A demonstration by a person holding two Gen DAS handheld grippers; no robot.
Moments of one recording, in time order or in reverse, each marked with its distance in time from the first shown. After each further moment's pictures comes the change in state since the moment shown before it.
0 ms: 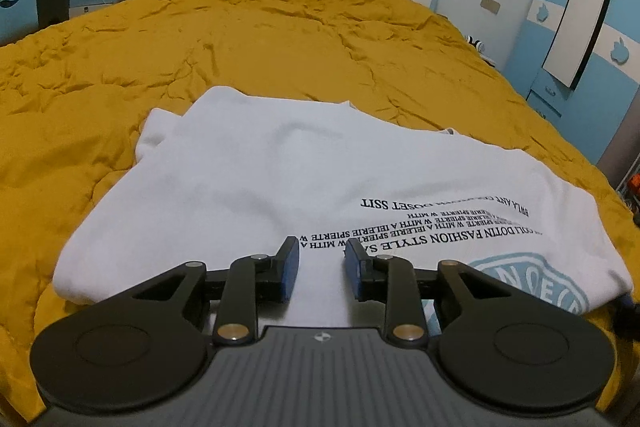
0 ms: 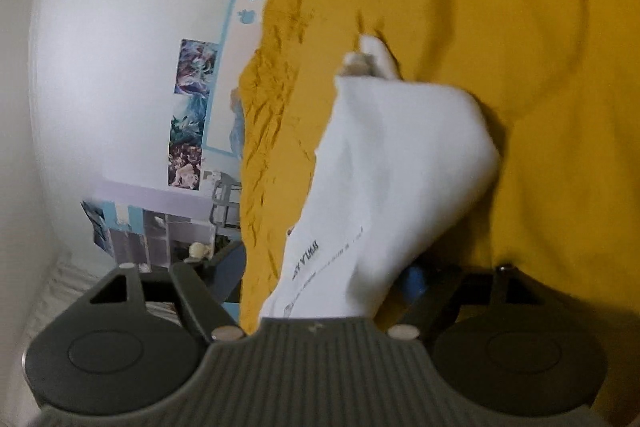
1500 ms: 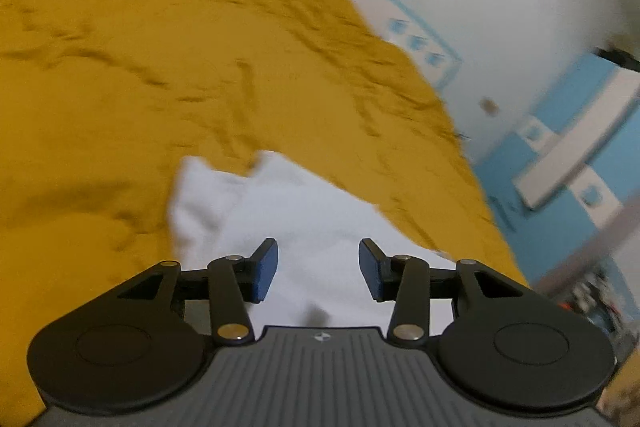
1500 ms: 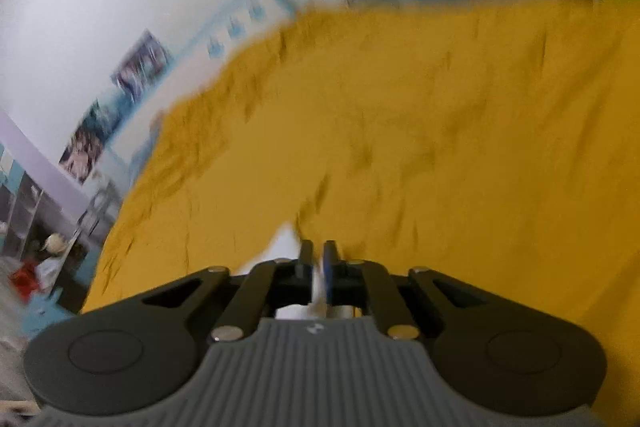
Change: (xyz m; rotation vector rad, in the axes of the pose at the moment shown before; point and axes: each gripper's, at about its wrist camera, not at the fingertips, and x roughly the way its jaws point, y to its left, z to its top) left arm 0.021 0.106 0.051 -0.357 -0.085 -0.250; right arm 0.103 0.019 0.139 -0.500 -0.285 -0.350
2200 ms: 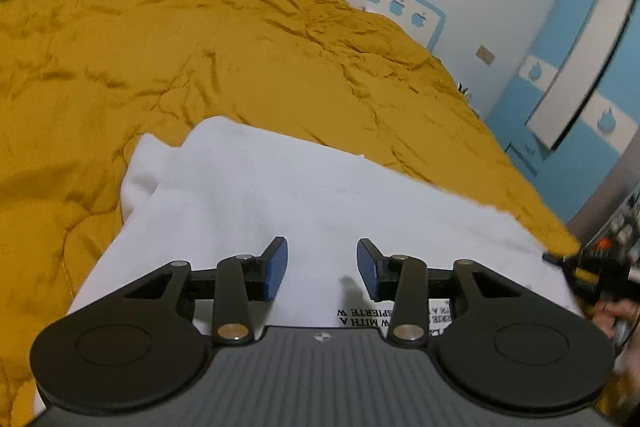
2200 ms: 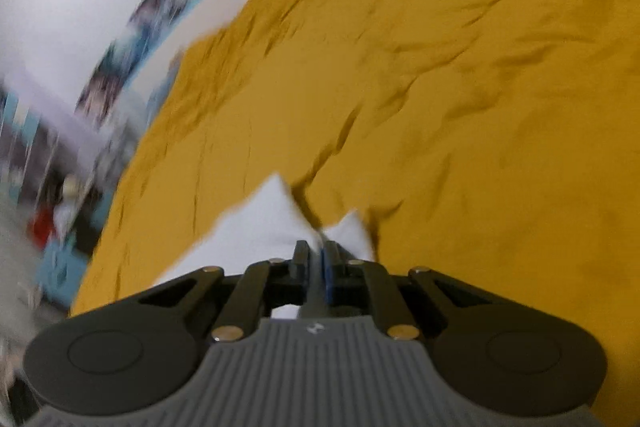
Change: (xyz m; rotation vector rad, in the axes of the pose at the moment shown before) left arm 0.026 -0.035 -0.030 0.166 0.028 0.101; right arm 0.069 -0.004 -0.006 0.029 0.221 0.067
